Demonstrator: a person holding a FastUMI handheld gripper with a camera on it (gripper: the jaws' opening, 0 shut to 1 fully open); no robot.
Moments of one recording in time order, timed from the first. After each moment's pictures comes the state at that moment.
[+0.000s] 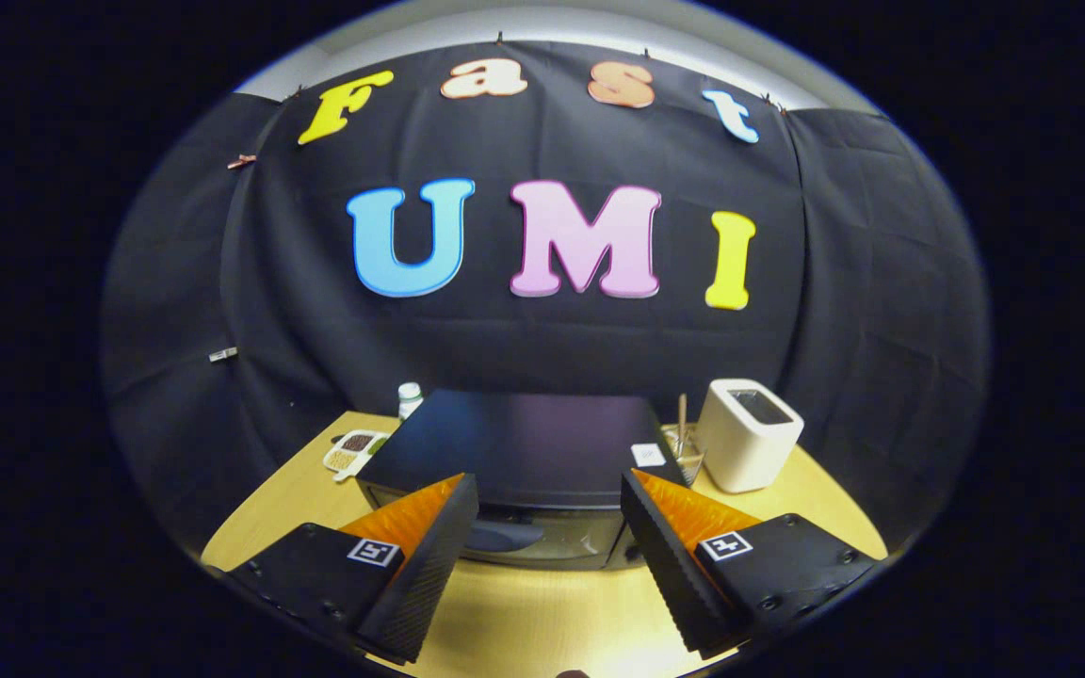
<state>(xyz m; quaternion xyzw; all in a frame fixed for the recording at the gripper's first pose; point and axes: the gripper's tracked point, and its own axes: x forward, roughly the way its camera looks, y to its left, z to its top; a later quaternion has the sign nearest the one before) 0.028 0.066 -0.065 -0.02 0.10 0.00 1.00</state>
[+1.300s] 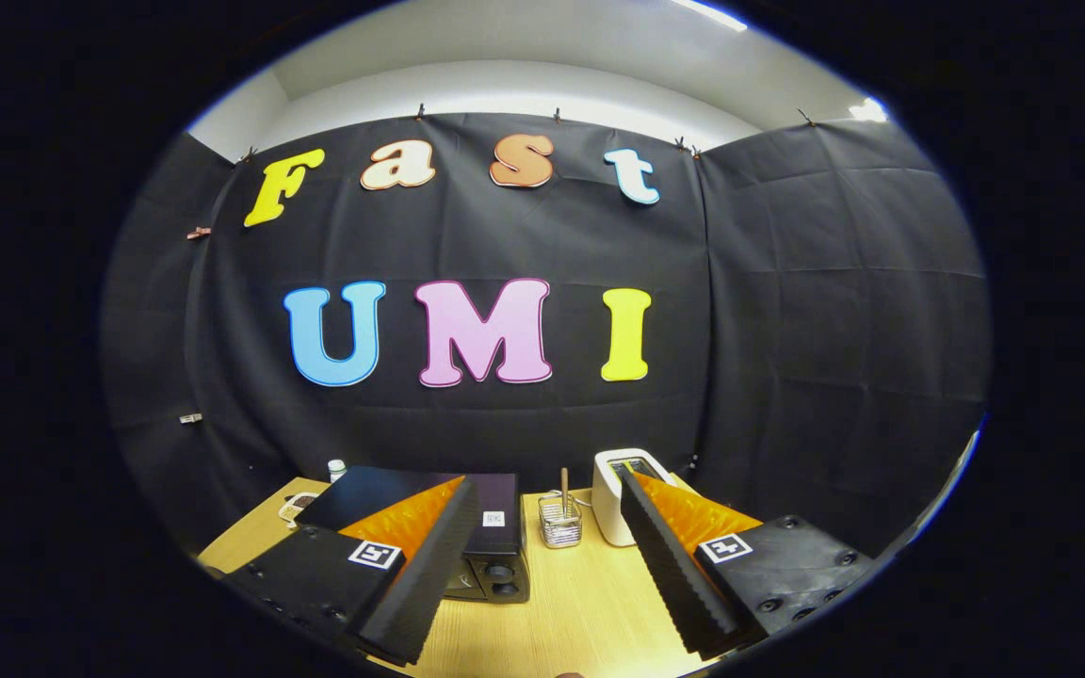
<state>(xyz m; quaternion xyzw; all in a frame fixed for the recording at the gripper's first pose) -0.025 -0.076 0.012 0.02 0.02 -0.07 1.00</state>
